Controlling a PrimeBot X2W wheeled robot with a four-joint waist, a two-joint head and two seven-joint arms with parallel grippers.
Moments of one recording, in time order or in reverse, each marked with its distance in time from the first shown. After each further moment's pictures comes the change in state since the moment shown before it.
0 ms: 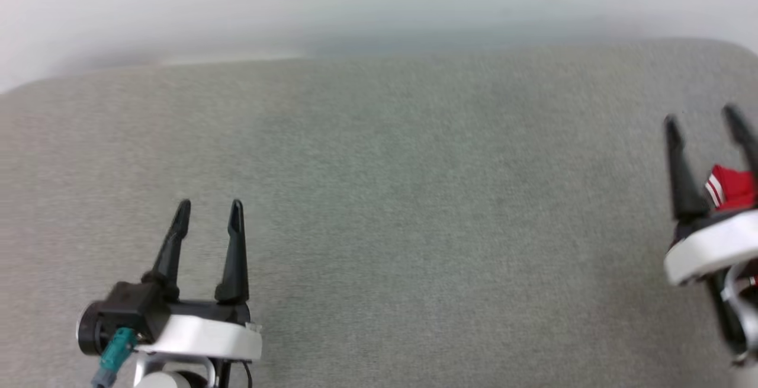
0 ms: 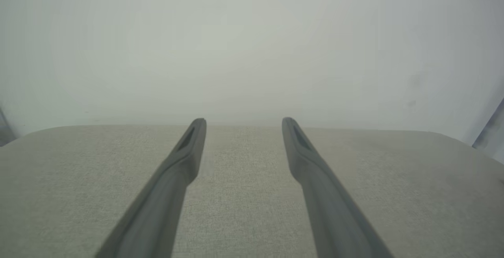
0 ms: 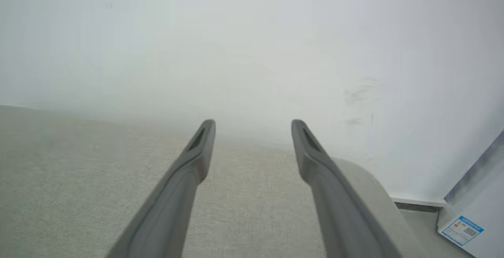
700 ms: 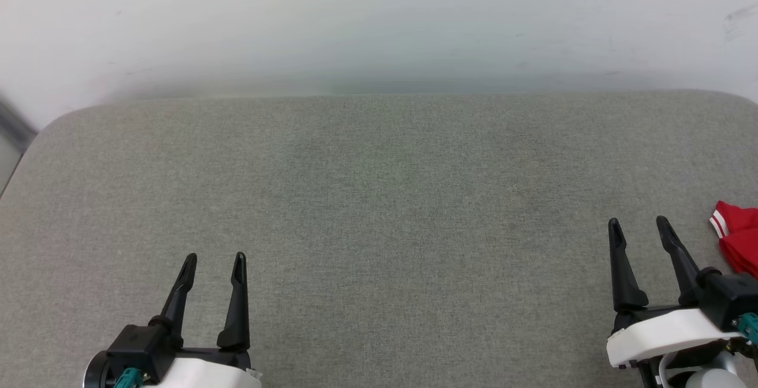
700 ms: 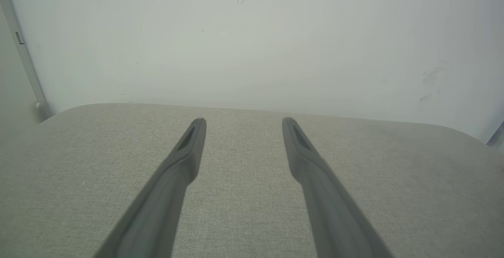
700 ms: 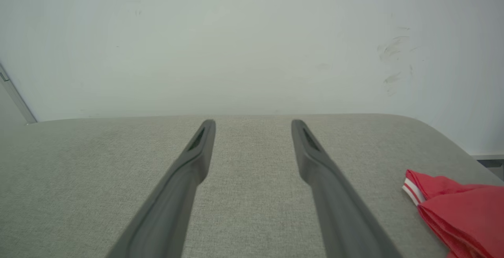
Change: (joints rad) left arm 0.121 -0.026 0.025 0.038 0.021 -0.025 0.000; right arm 0.218 0.194 -0.004 0.173 -0.009 0.000 -0.265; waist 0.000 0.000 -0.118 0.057
